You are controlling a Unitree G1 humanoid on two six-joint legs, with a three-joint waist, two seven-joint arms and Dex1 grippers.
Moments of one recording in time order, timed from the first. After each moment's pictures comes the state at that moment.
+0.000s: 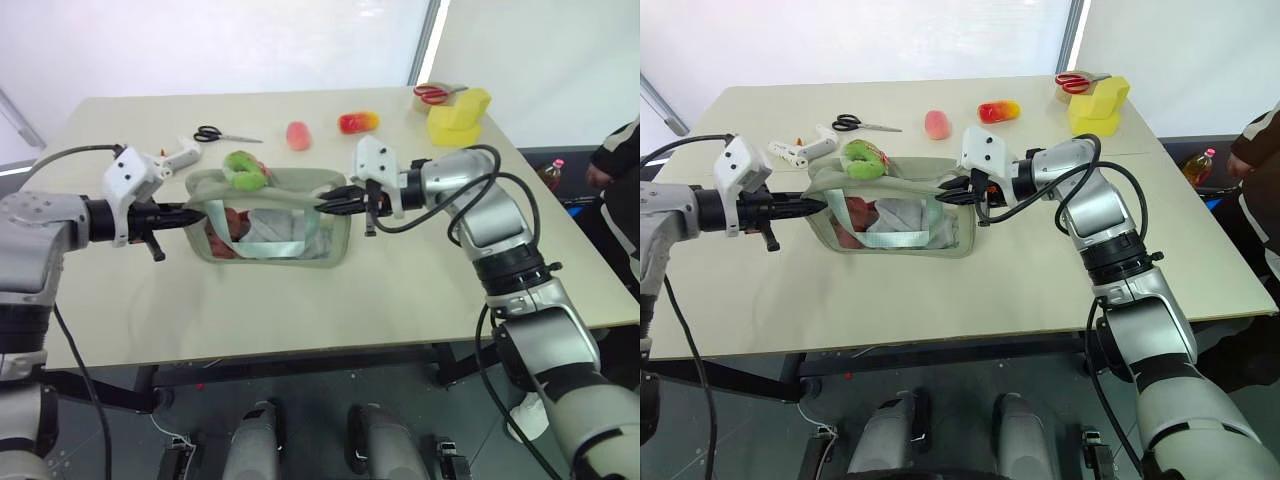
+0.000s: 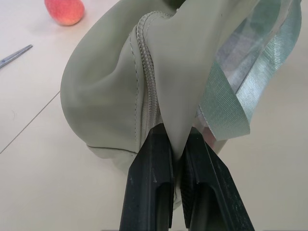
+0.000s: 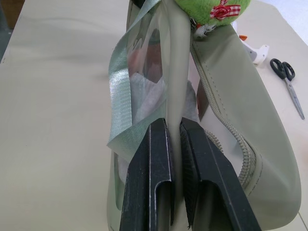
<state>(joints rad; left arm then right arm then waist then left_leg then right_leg) -0.62 0.94 0.06 0.14 -0.31 0.52 -1.13 -1.01 -0.47 0.25 0.29 0.12 0.28 1.22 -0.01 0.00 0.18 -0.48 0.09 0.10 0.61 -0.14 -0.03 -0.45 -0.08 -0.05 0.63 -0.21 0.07</state>
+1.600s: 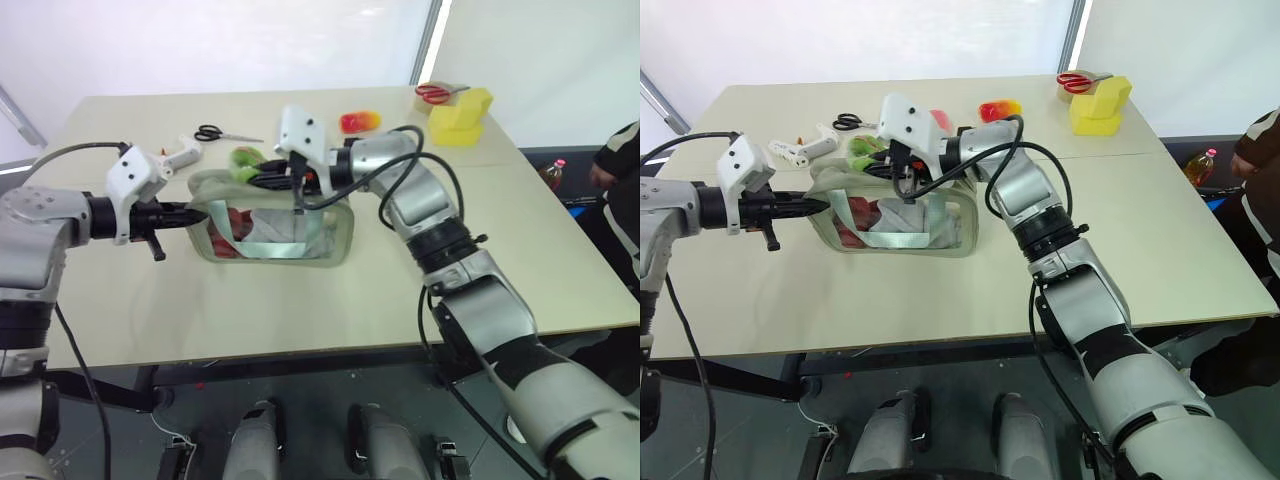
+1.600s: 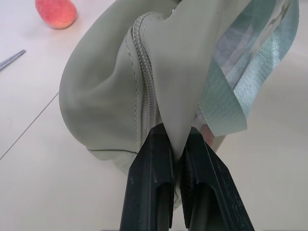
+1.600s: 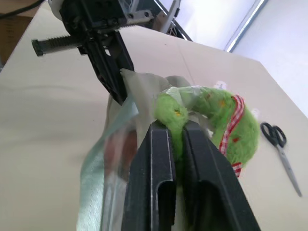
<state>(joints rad) -0.63 0.94 0.05 0.14 -0.29 0.49 -1.17 -1.20 -0.25 0.26 0.50 0.08 0.21 1.07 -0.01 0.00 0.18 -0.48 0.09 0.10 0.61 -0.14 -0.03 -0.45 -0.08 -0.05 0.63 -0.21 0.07</state>
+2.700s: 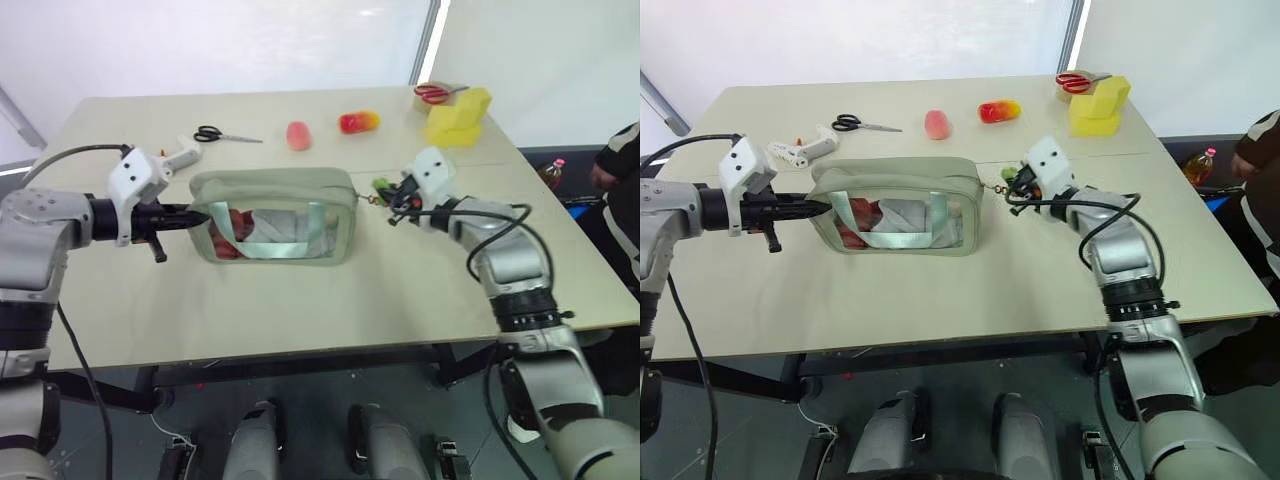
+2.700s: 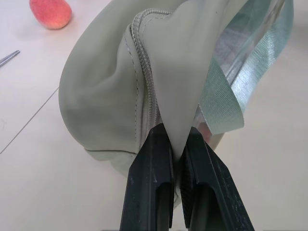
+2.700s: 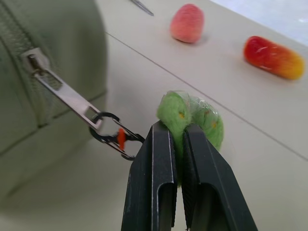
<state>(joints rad) -0.62 0.94 0.05 0.12 -0.29 0.51 -1.18 -0.74 -0.42 0.07 0.25 0.09 0.43 0.63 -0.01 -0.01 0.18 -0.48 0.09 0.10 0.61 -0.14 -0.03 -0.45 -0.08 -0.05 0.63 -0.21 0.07</state>
